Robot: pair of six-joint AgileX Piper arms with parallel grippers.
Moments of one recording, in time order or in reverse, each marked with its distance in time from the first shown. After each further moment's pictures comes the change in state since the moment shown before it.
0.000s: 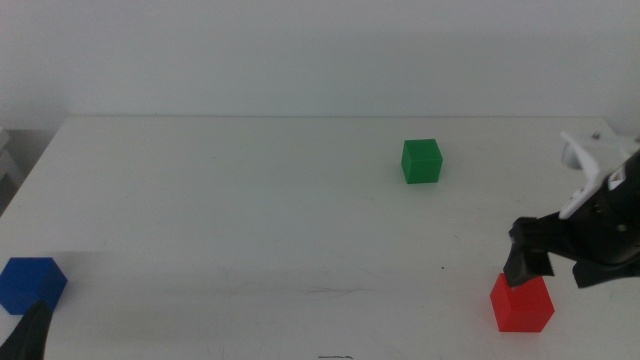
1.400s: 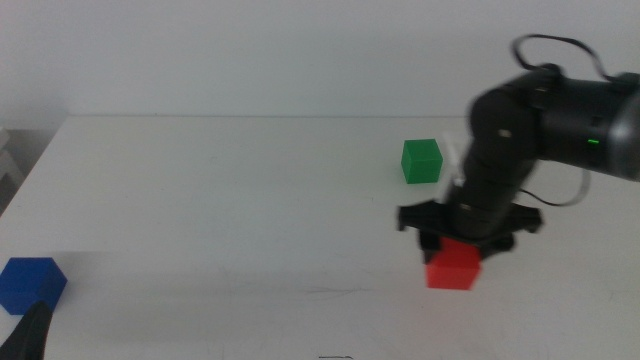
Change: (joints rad) left arm 0.000 0.000 0.000 0.000 0.000 0.000; right arm 0.246 0.373 -0.274 -0.199 -0.022 0.408
